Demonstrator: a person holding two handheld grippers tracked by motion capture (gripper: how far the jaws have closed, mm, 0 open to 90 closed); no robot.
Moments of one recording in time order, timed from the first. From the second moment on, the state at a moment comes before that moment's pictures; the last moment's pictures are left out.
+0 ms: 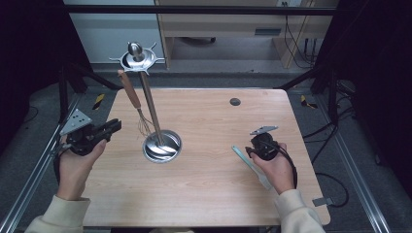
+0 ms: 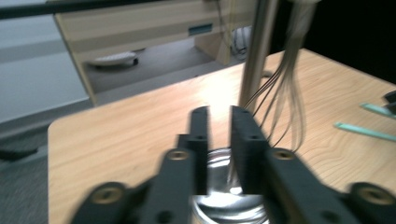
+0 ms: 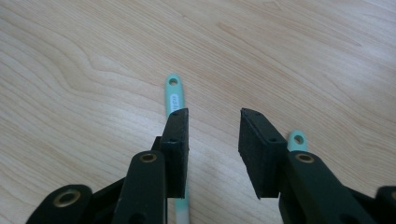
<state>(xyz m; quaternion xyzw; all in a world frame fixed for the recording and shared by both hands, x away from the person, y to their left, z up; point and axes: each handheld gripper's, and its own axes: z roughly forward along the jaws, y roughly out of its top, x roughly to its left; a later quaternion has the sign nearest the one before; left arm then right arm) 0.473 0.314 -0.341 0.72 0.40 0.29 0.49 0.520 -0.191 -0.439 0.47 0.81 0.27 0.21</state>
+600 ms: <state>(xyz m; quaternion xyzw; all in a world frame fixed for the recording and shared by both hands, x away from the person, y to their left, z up) 0.494 0.320 -0.409 0.74 0.45 0.27 0.42 0.527 -0.213 -0.449 0.49 0.81 0.26 0.20</state>
